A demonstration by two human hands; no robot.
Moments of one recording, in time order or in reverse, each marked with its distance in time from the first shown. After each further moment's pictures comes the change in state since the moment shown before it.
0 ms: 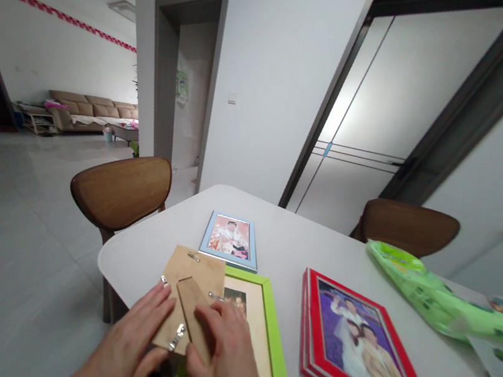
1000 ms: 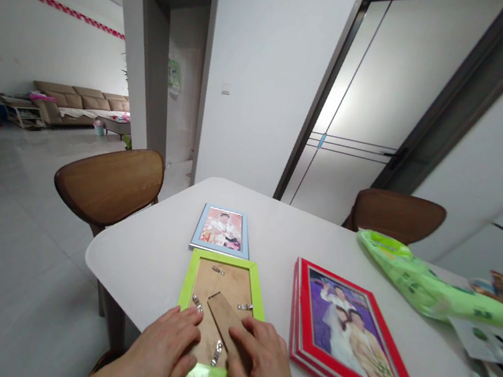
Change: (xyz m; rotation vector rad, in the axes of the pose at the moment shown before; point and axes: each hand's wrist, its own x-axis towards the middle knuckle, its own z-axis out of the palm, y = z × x) left_hand 0.029 0.042 0.024 -0.164 -0.409 -0.020; right_hand -0.035 0.077 -0.016 -0.230 -0.068 0.078
